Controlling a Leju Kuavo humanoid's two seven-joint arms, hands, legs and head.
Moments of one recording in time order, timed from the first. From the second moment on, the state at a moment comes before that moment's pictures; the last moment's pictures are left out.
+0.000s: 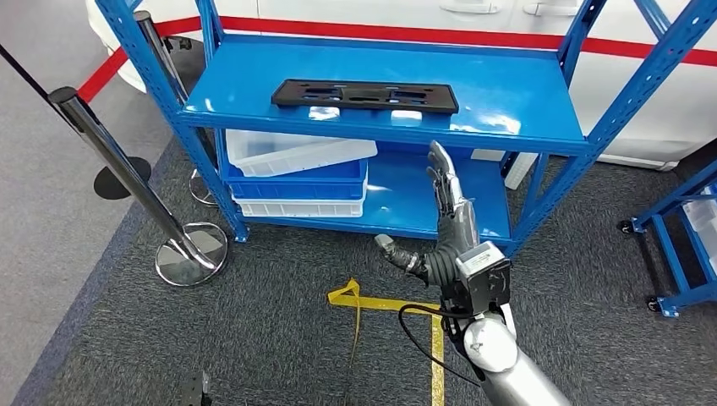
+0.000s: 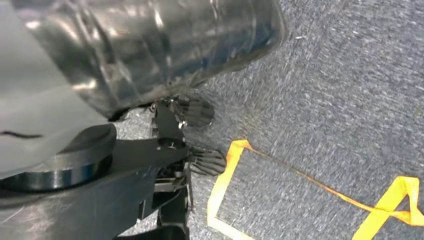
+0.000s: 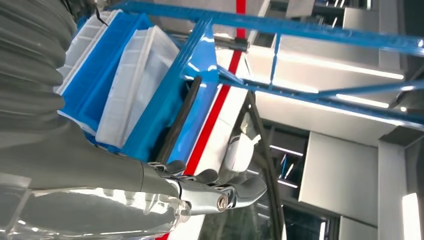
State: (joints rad) left arm -0.09 -0.04 -0.55 -0.24 1.14 0.29 -0.45; right arm -0.29 -0.17 0.59 -1.74 -0.07 -0.36 -0.26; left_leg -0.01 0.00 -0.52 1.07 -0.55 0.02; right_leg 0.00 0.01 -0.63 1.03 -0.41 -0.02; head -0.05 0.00
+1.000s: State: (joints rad) left arm -0.09 -0.03 -0.57 -0.23 1.13 0.29 -0.45; right arm -0.30 -0.16 0.59 -1.71 0.00 -0.39 -0.26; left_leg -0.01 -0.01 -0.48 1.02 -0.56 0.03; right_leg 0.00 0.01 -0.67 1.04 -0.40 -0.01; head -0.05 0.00
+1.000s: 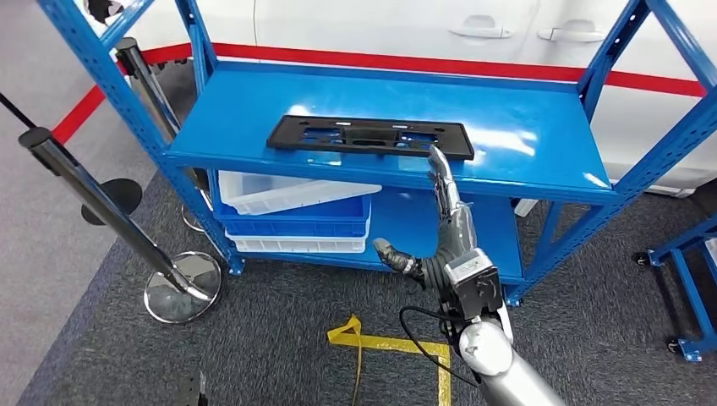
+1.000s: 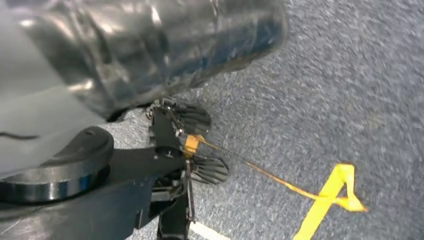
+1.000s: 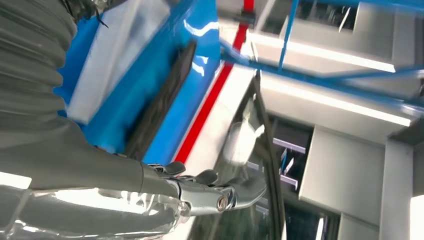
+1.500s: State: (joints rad) left arm -0.11 -0.03 -0.62 -0.23 1.08 0.29 -0.39; right arm -0.47 -0.09 0.71 -1.56 0.25 -0.40 -0.20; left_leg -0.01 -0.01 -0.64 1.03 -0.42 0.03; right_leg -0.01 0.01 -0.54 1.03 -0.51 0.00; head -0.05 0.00
